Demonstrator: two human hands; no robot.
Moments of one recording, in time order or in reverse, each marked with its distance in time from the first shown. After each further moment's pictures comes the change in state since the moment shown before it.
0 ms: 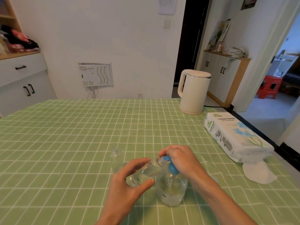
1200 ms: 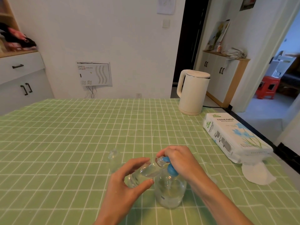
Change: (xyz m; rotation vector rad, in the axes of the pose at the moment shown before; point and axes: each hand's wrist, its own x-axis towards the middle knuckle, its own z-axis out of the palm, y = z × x) left_hand 0.005 0.004 0.000 -0.059 0.018 0.007; right_hand 0.002 -0.003 -0.001 -0.003 -0.021 -0.005
